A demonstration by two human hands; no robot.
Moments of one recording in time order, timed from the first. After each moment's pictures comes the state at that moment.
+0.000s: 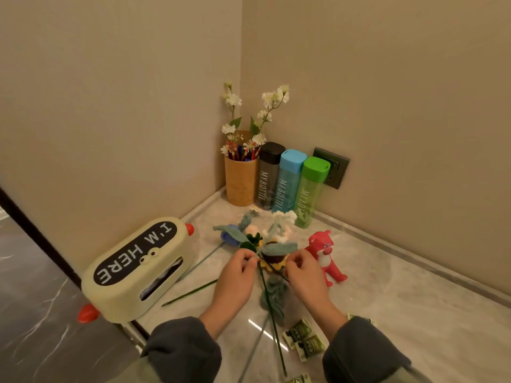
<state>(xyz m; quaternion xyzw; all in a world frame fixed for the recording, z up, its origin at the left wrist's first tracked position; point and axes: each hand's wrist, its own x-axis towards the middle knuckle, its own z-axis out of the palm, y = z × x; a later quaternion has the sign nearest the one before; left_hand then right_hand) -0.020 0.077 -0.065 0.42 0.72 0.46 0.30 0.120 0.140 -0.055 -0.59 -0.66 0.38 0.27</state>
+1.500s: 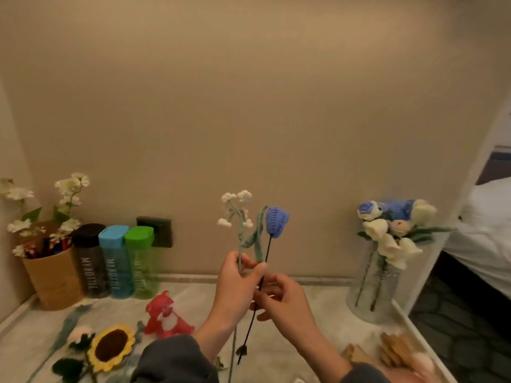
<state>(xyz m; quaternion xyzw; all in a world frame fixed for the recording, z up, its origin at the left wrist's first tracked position) 0.238 0.123 0.082 0.56 0.42 0.55 0.46 0.341 0.083 0.073 -0.55 -0.52 0.42 0.51</state>
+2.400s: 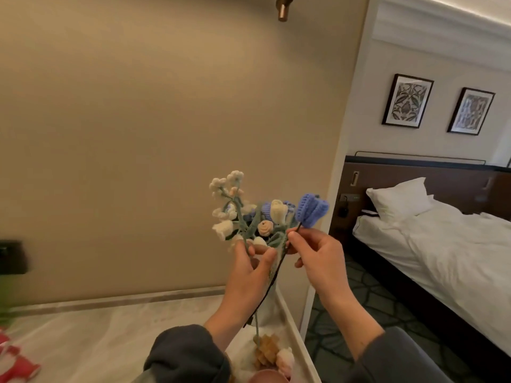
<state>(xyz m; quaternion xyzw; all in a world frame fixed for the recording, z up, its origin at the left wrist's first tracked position) 0.522 0.069 0.114 0.64 0.26 0.54 0.48 0.646 0.011 0.161 -0.56 -0.50 0.13 0.65</state>
